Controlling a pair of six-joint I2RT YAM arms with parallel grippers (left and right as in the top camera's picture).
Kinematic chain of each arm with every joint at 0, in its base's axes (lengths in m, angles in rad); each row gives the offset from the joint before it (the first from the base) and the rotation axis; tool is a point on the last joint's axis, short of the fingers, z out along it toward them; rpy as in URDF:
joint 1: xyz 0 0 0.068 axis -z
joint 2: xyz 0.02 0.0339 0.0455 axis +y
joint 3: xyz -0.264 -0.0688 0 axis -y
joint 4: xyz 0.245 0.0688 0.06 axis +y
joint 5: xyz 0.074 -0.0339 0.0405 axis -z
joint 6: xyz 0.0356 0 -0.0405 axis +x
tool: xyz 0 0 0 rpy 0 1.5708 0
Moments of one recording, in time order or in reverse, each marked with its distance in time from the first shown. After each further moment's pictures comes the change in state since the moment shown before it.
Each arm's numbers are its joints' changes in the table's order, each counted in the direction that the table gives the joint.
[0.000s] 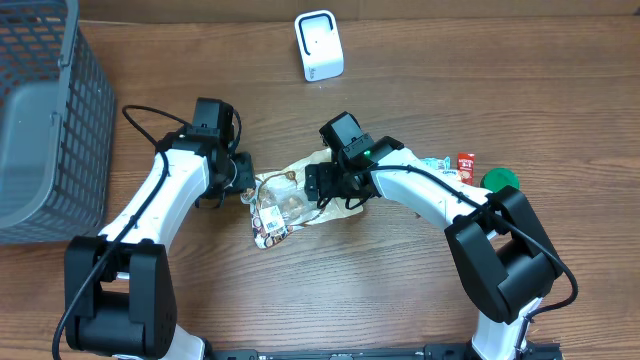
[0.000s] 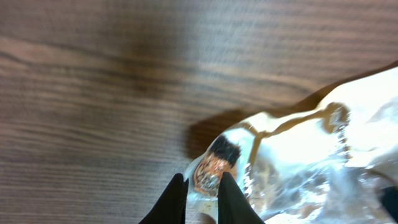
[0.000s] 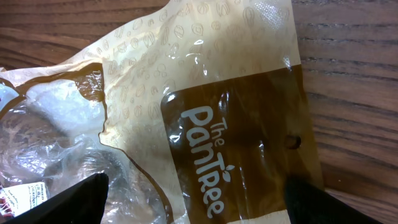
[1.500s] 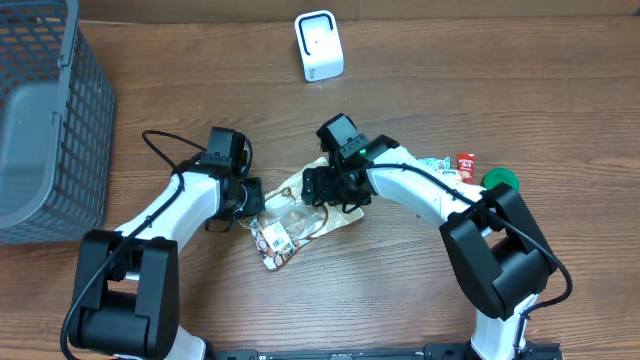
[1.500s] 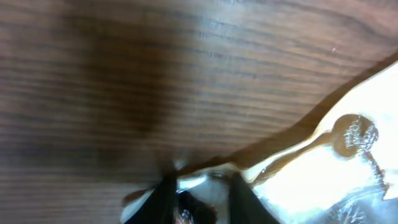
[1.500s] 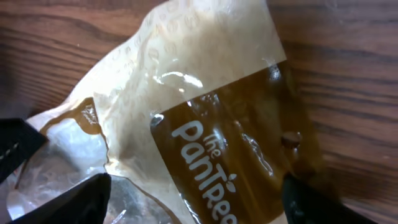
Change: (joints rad) left arm 0.043 0.000 -0.206 -0.162 0.049 0.006; right arm -0.002 0.025 0.037 0.075 -0.069 0.042
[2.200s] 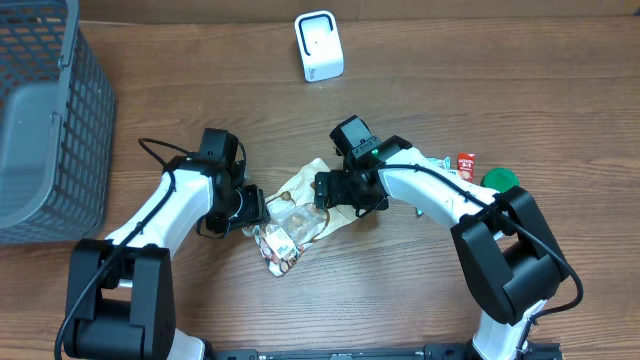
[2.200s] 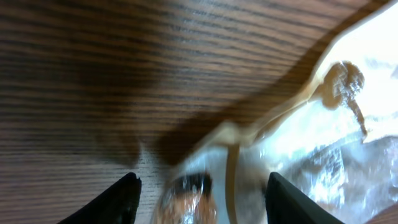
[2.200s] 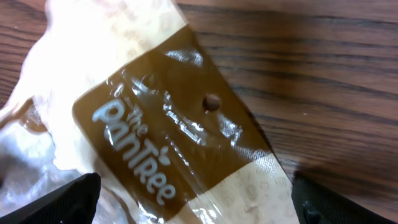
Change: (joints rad) left arm -0.030 -0.031 0.013 0.159 0.105 0.005; right arm 0.023 -0.047 -0.077 0.020 0.029 -0.003
